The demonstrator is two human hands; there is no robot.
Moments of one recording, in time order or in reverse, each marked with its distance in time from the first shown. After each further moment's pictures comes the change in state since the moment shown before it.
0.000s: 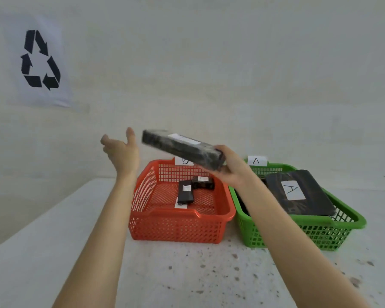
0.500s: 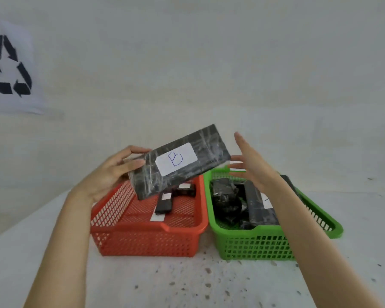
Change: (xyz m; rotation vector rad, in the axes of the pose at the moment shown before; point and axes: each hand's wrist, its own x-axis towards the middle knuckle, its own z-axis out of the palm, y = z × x) left_hand -0.029 0.007 -0.004 -0.203 -1.027 0.054; right_hand -0.029 -0.068 -0.073 -0.788 0.139 -0.265
